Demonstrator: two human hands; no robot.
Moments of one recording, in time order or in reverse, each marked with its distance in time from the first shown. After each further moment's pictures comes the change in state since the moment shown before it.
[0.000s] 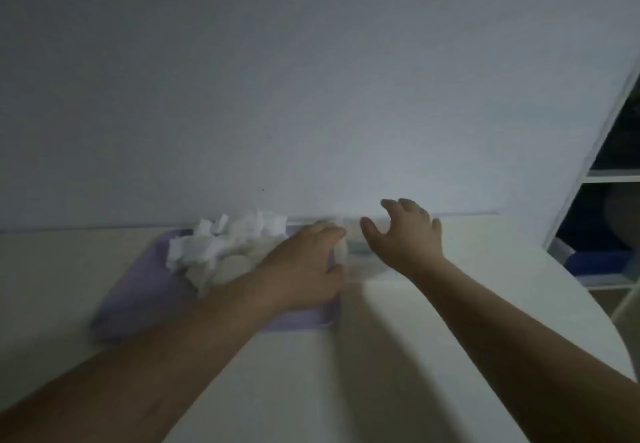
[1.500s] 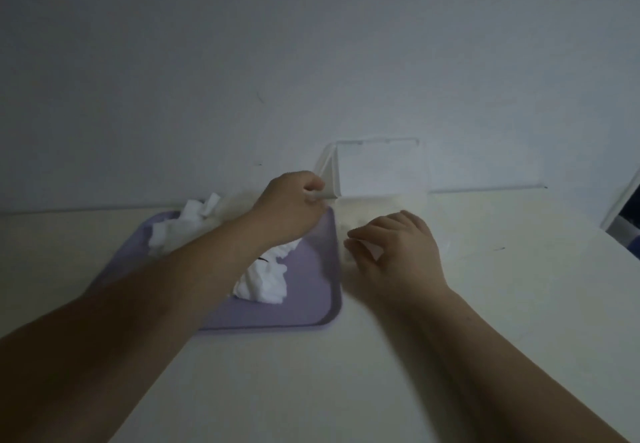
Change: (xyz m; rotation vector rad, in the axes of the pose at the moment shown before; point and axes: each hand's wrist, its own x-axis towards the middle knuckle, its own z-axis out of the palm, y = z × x) left_hand 0.083 -0.054 0.012 -0.238 0.108 -0.370; right_hand -0.014 0.026 0.064 0.190 0.220 -0.432
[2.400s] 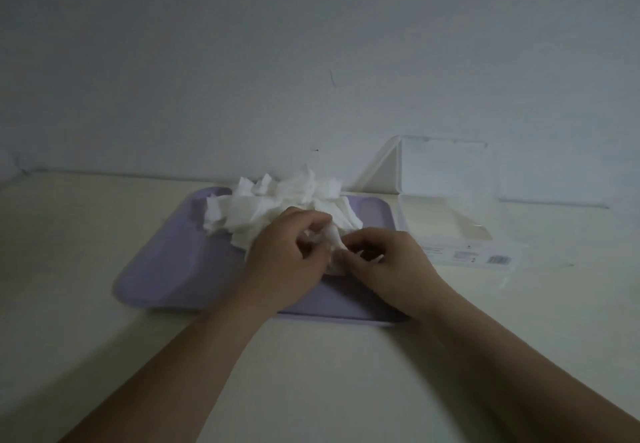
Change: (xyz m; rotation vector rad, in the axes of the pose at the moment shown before) left_hand -0.090 -0.100 -0.007 -0.223 0.253 0.098; right_hand 0.010 -0.085 0.039 0.491 -0.430 0.238
